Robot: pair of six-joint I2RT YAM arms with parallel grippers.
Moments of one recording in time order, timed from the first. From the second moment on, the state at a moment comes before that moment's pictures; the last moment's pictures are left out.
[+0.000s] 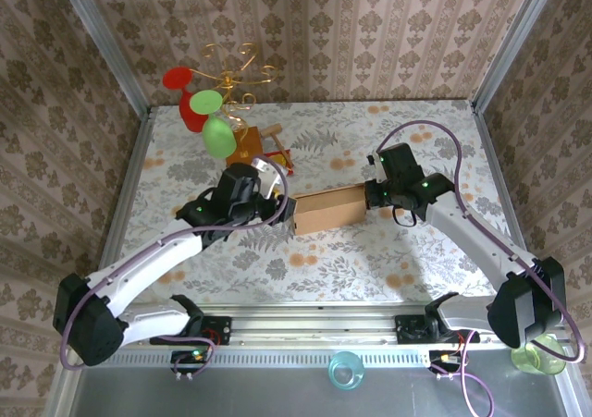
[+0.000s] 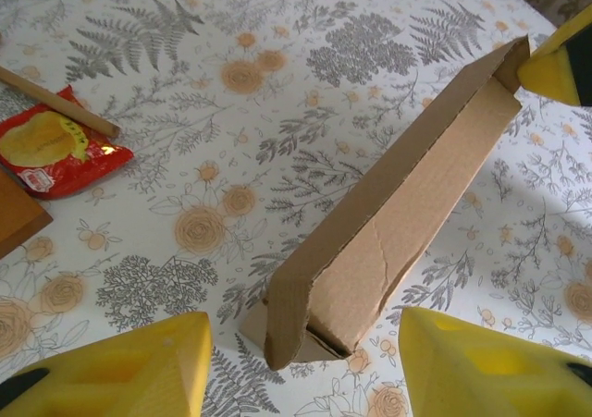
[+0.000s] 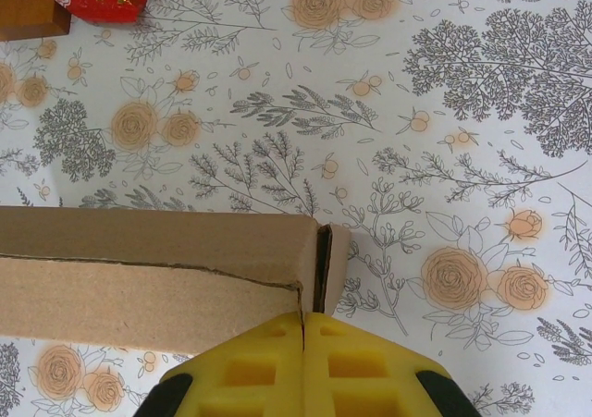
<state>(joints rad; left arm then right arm) -0.75 1.17 0.91 -0.38 0.13 -0.17 0.40 1.28 1.04 -0.68 -0.01 0.24</state>
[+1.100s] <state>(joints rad) -0.75 1.28 0.99 -0.46 0.14 -0.15 0.40 1.30 1.05 -0.69 -0.01 0.24</state>
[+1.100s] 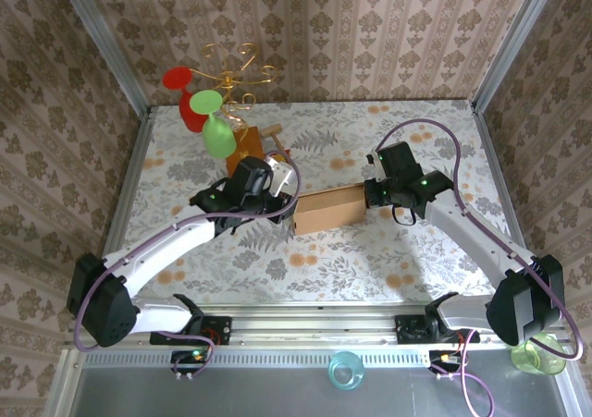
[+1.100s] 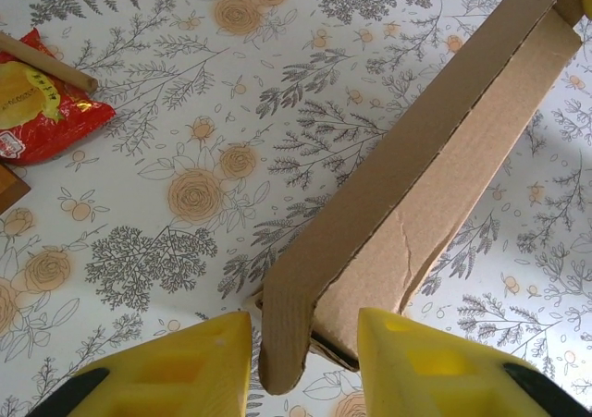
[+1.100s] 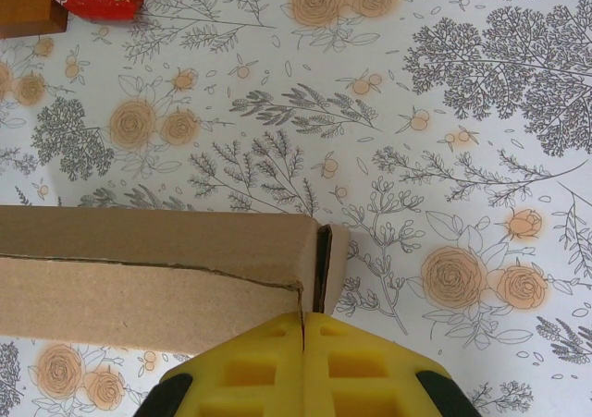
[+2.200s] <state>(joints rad) -0.78 1.30 1.01 -0.48 0.11 -0.25 0.40 1.30 1.06 -0.69 0.00 0.26</state>
